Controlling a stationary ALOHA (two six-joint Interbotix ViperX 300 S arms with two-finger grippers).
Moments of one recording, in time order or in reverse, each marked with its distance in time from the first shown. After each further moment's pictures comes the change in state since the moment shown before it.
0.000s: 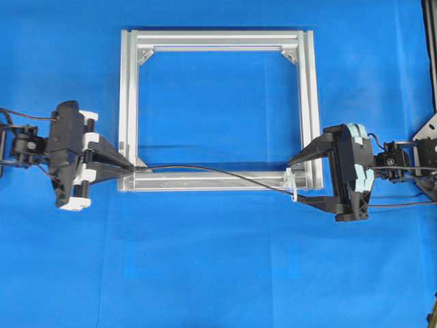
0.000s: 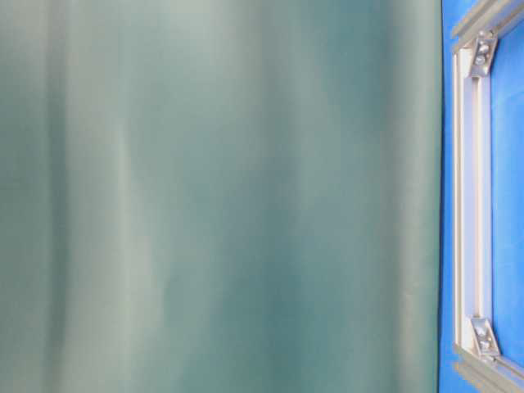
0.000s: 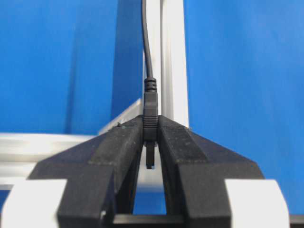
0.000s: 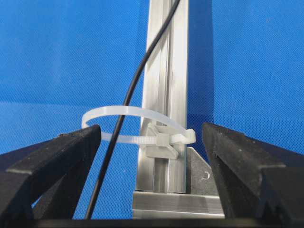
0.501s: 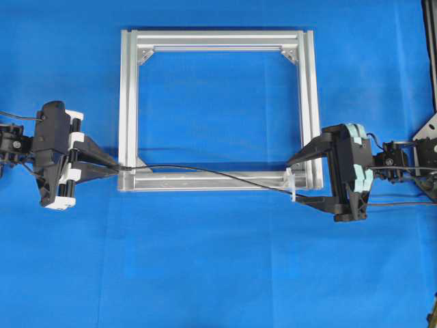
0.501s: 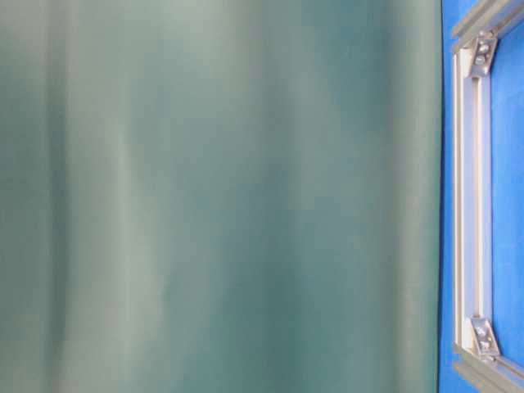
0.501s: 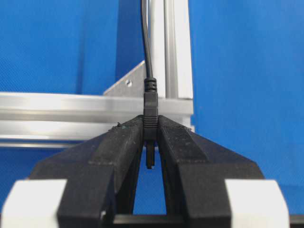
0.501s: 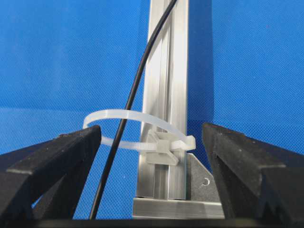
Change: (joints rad) left arm -0.003 -0.058 0.054 0.000 0.041 0.003; right arm -0.002 0.000 -0.009 0.000 0.002 0.000
